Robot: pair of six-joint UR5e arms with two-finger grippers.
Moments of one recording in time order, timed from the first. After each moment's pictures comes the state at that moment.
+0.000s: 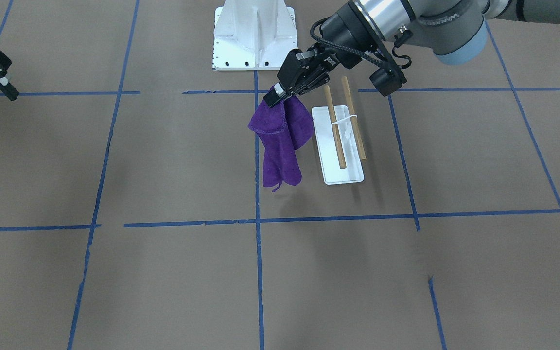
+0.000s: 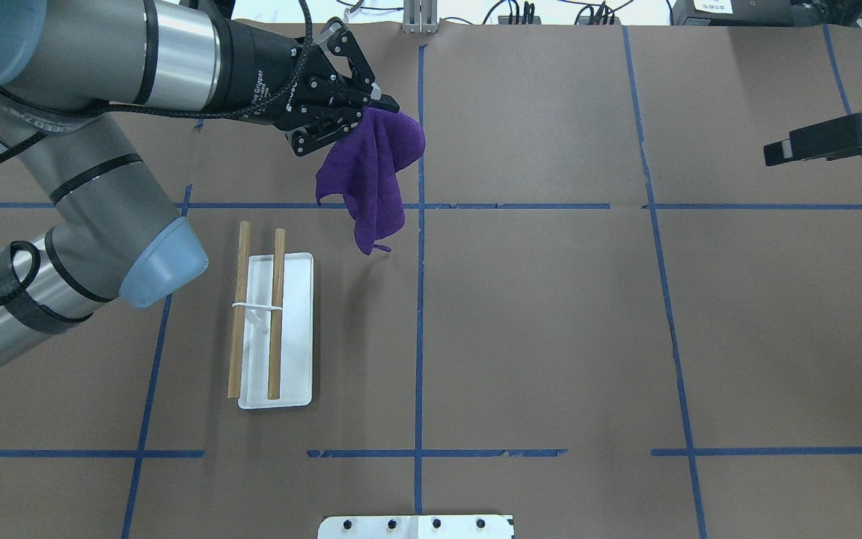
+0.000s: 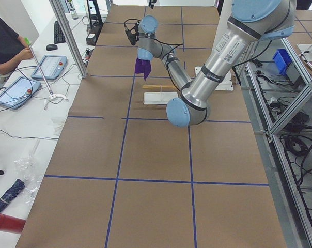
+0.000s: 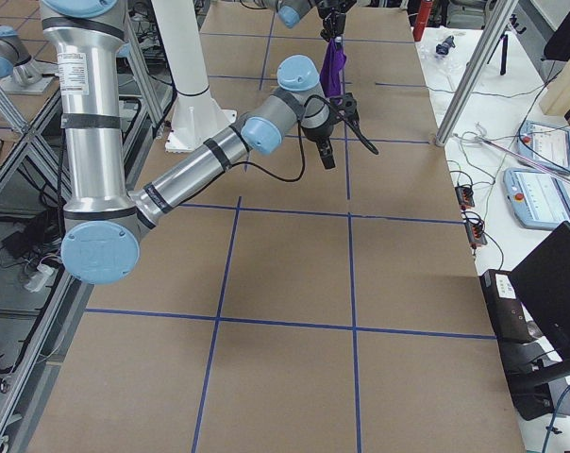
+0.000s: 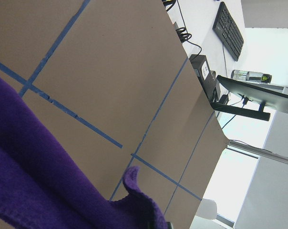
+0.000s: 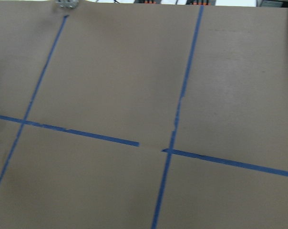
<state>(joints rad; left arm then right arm) -0.80 -2.22 -1.82 -2.37 -2.03 -2.09 1.23 -1.55 2.18 -1.40 2.28 0.60</state>
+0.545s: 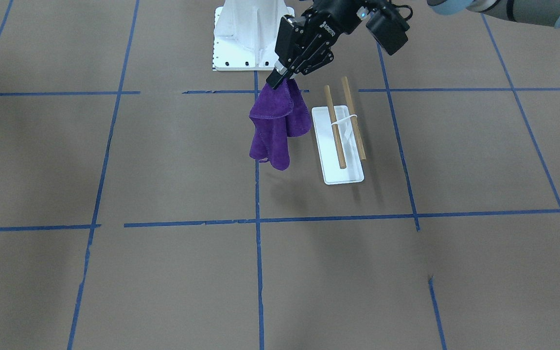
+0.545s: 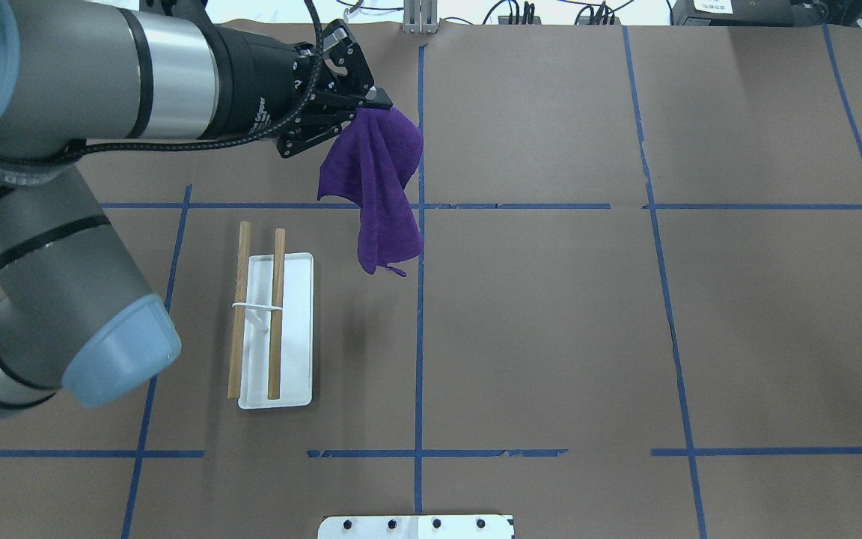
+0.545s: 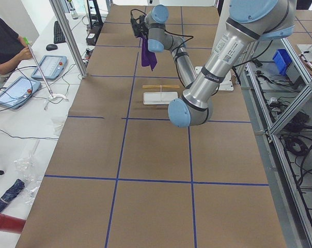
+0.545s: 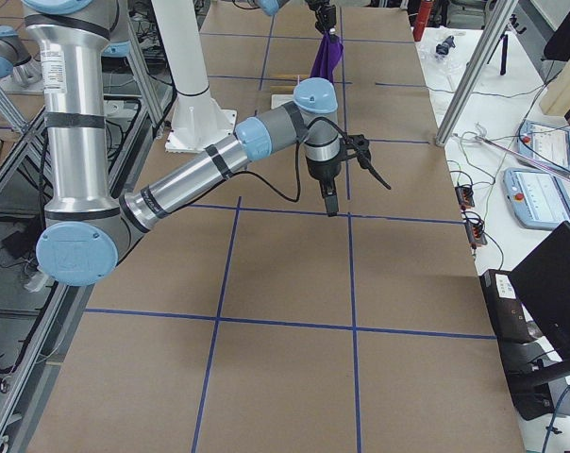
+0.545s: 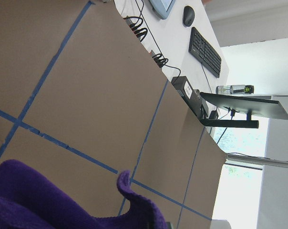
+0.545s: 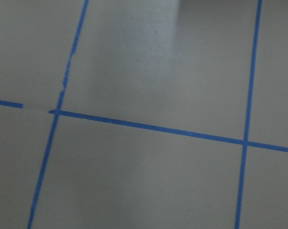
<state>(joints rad) -0.70 -2.21 -2.04 -2.01 -1.79 -1.87 1.36 -1.56 2.14 -1.78 2.20 0.25</state>
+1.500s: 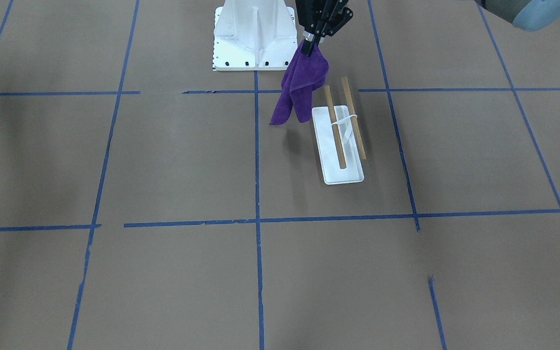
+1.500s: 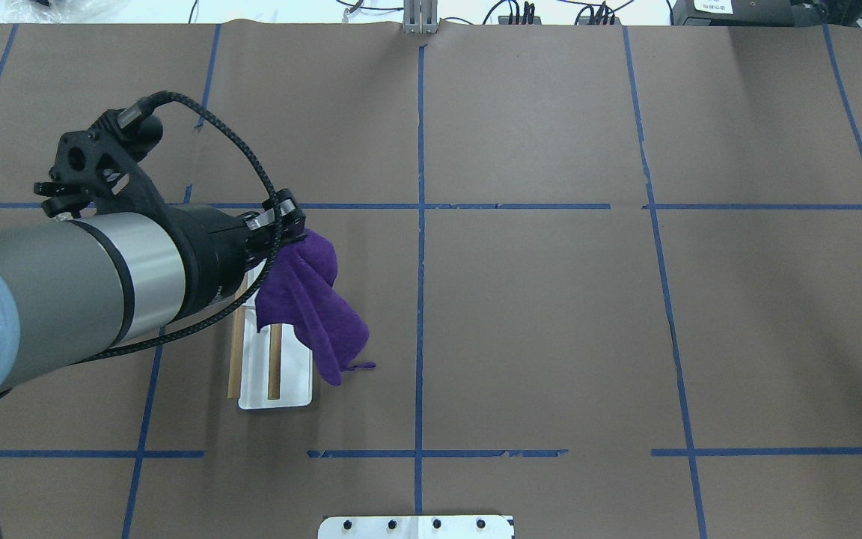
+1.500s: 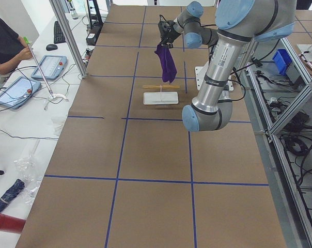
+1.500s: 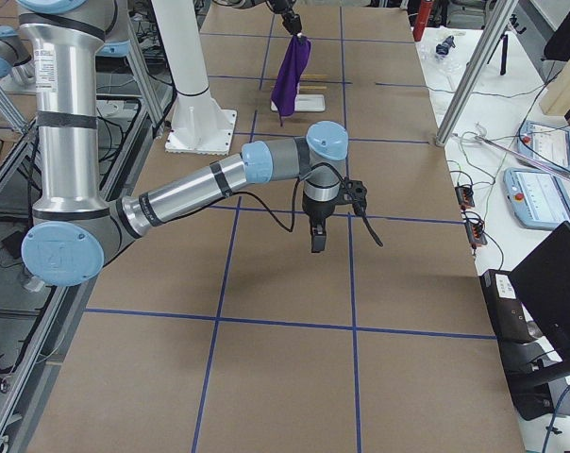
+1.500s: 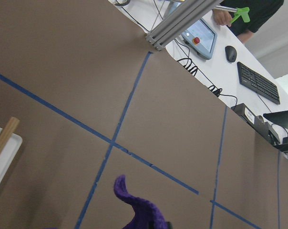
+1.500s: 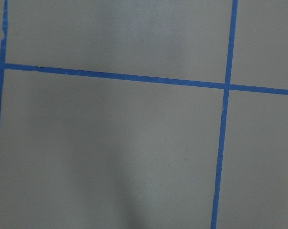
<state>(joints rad) -0.43 -2.05 -2.39 -1.47 -1.40 -1.80 1.39 -1.59 2.02 -1.84 2.28 0.16</state>
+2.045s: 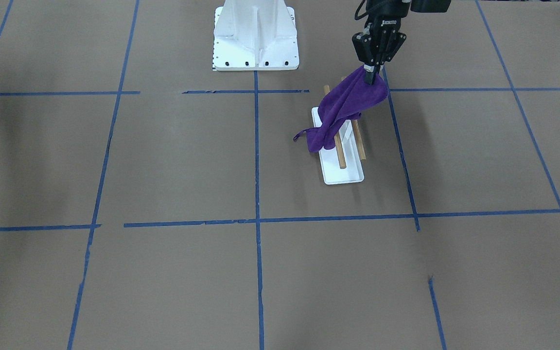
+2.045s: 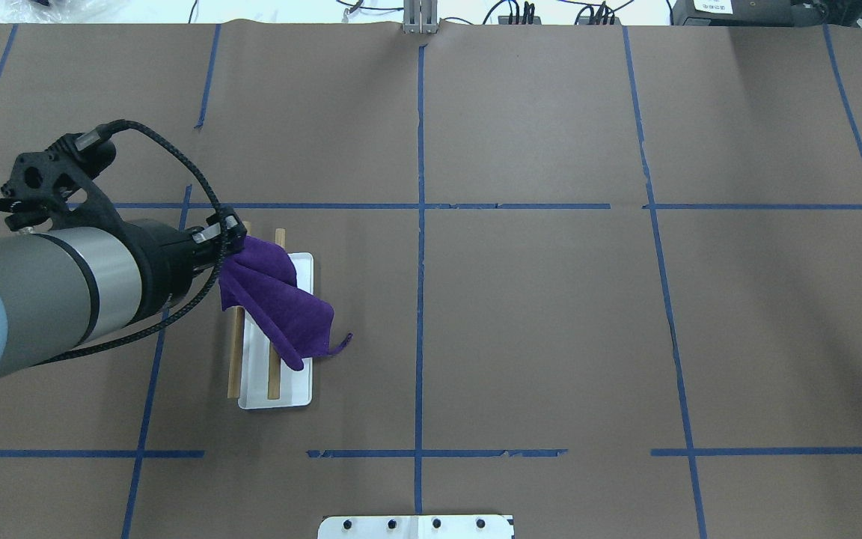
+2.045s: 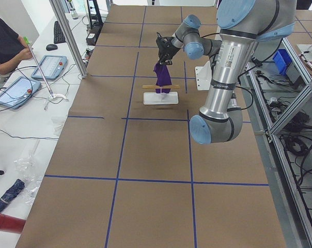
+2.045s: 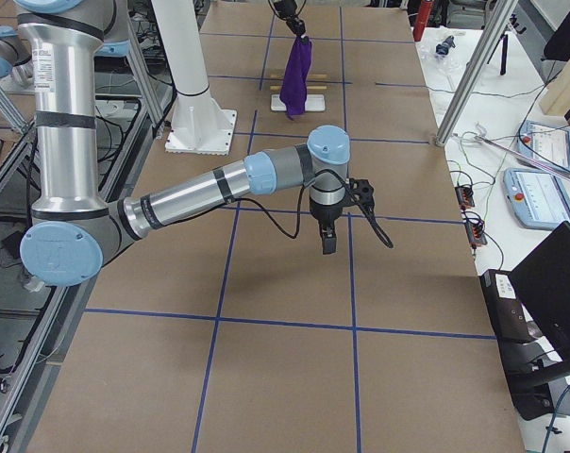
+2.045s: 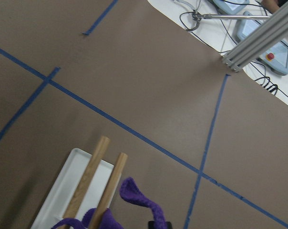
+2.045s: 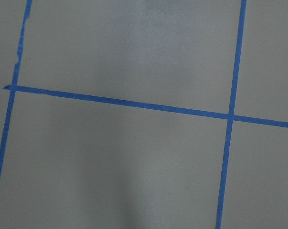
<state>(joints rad) -0.47 -1.83 -2.41 -1.44 -1.39 -1.79 1.41 -1.59 1.98 -1.71 2.29 0.17</state>
